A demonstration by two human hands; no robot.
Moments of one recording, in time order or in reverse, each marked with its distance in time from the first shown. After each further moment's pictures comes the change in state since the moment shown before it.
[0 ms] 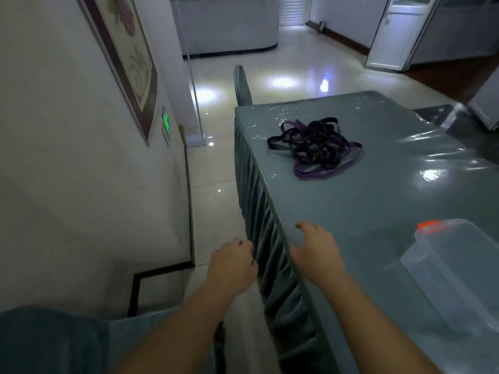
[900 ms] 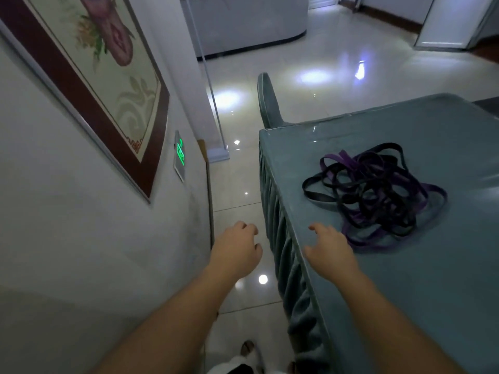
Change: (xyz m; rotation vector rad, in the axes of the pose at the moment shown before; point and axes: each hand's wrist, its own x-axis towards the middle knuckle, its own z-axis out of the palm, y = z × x) left_hand 0.363 -0.086 -0.110 0.074 -0.038 -0.072; right_hand 0.377 -0.081 0.002 0.044 -0.139 0.020
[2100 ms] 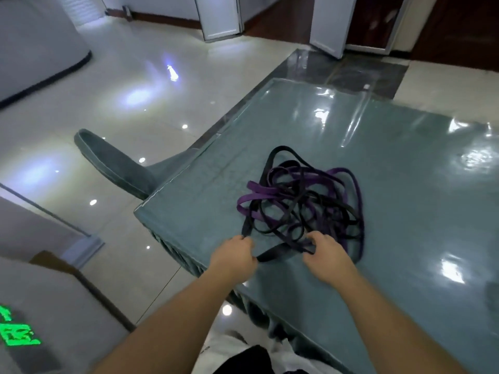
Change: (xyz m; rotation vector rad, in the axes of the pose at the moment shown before) left_hand 0.385 0.071 0.028 0.265 -0.445 0.701; right_hand 0.199 0.038 -0.027 0.360 0.270 0.657
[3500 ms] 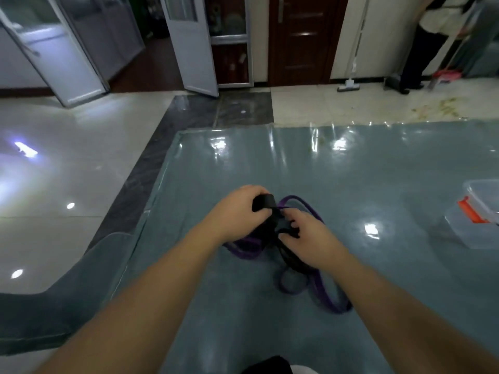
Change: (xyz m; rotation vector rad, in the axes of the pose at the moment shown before) left_hand 0.139 0.050 -0.236 -0.242 0.082 0.854; right_hand 0.056 -0.121 -0.074 0.159 0.452 0.027
